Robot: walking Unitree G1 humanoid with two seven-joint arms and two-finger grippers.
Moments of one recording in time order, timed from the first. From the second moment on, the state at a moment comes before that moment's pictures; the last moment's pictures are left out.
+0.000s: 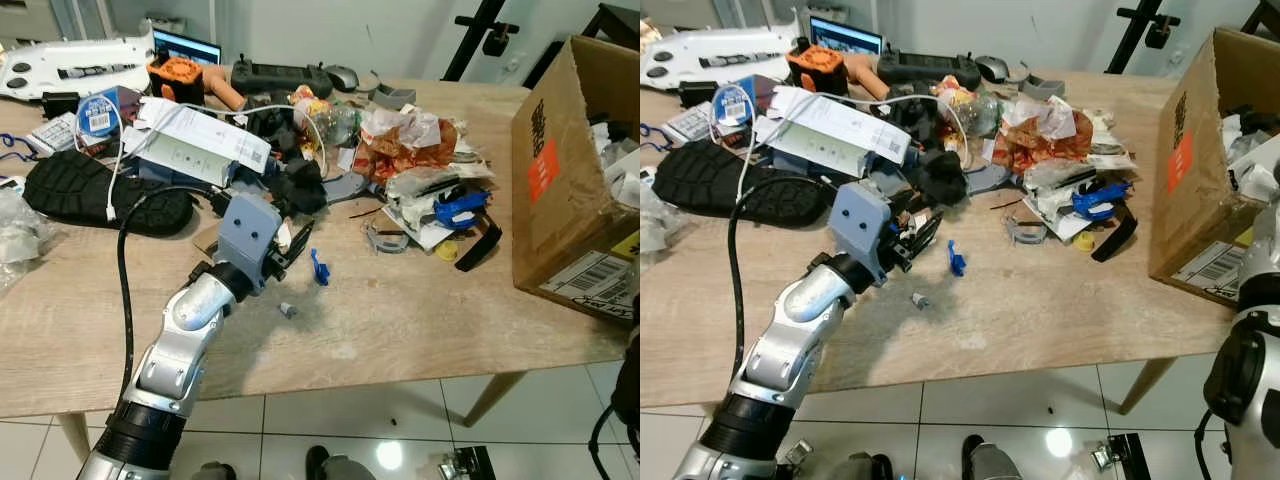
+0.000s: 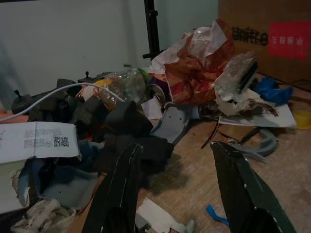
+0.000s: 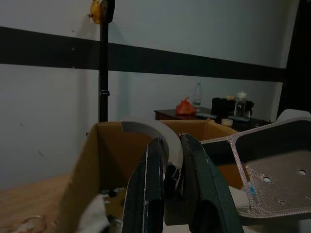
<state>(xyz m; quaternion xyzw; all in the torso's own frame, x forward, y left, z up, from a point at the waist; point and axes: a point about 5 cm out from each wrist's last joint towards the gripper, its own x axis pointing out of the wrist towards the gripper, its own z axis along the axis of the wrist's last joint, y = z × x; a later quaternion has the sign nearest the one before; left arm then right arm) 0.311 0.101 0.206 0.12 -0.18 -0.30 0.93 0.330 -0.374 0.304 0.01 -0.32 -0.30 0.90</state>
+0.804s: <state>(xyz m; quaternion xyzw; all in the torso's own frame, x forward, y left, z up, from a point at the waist) 0.319 0.105 0.213 0.14 -0.18 -0.30 0.92 0.333 -0.381 0.320 0.29 -0.39 -0.20 0.85</state>
